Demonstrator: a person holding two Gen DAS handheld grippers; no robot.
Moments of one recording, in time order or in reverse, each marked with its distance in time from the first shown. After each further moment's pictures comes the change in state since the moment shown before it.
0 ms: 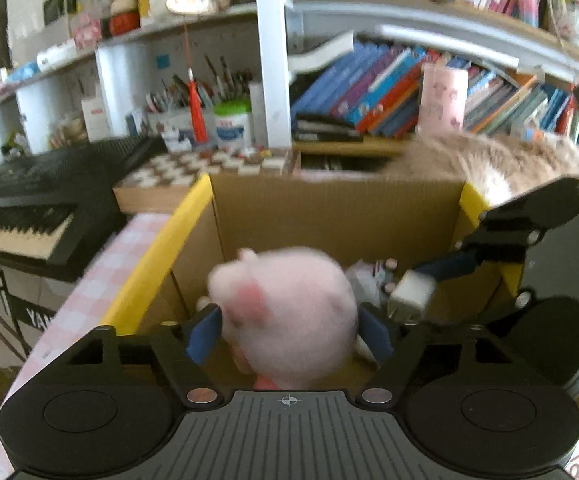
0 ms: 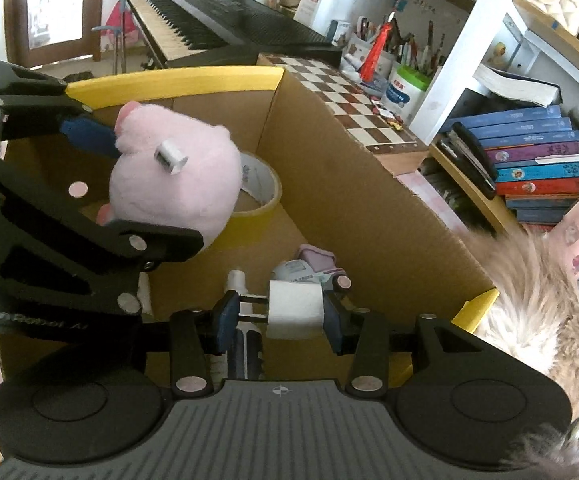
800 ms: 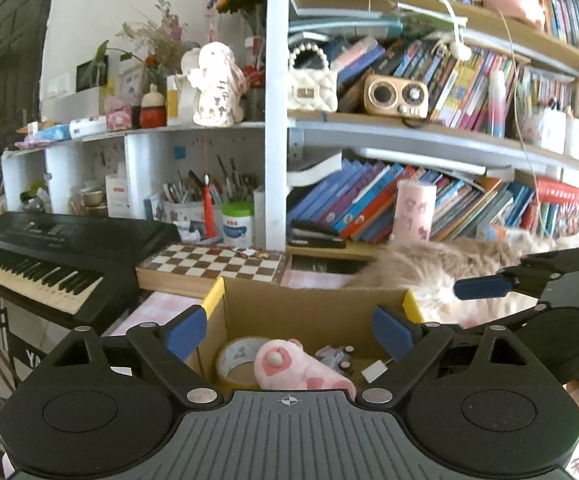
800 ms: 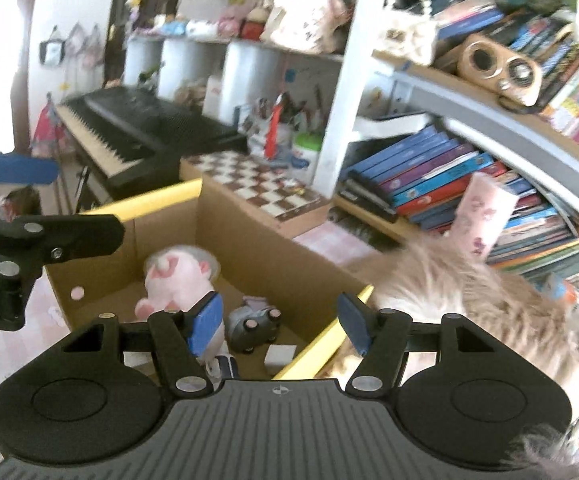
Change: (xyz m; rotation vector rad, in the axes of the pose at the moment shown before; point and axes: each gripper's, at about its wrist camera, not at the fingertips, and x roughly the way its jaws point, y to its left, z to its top) left arm -0.107 -0.001 0.007 -0.072 -0.265 -0.030; right arm -0.110 -0.010 -0.016 0.262 -0.244 -0.182
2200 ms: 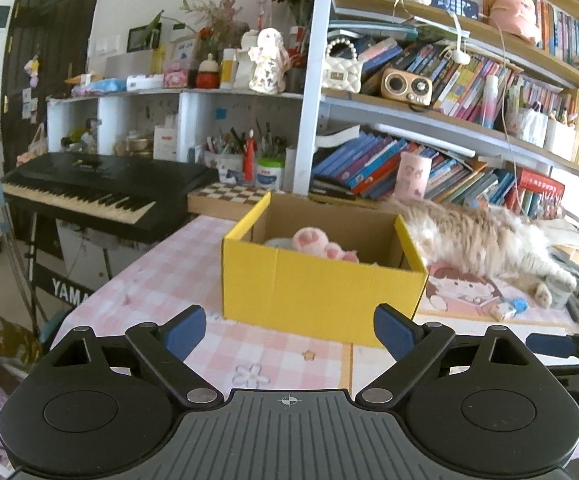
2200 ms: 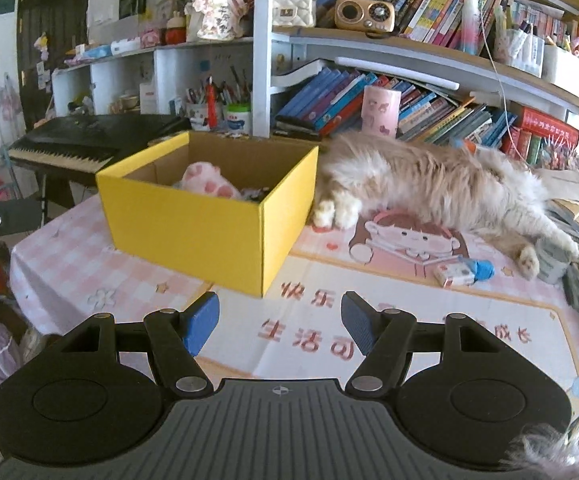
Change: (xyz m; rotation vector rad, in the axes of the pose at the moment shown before) left arm -0.151 0.032 -0.086 -0.101 0.075 0.024; right arm -0.156 0.101 -0.119 0.308 0.046 -0.200
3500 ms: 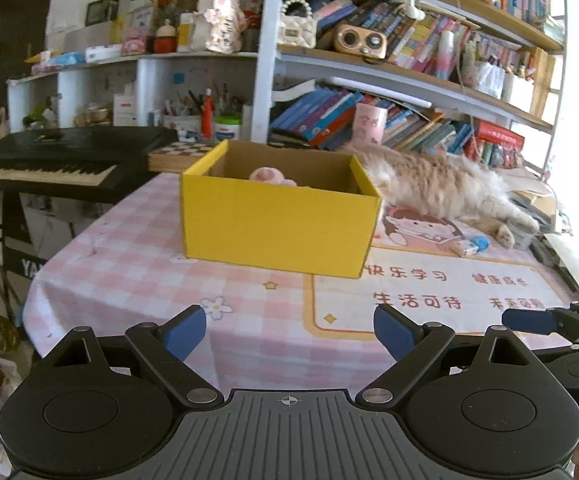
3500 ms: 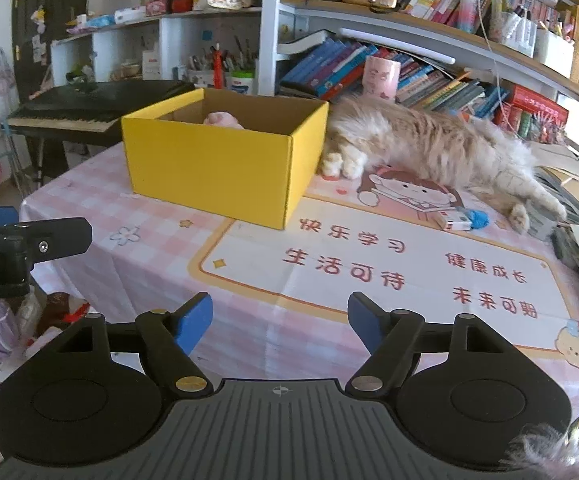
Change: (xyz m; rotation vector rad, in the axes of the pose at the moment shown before) left arm -0.010 -0.009 -0.041 0.065 0.102 -0.133; right arm -0.025 0.038 -0.045 -0.007 0.072 -0.054
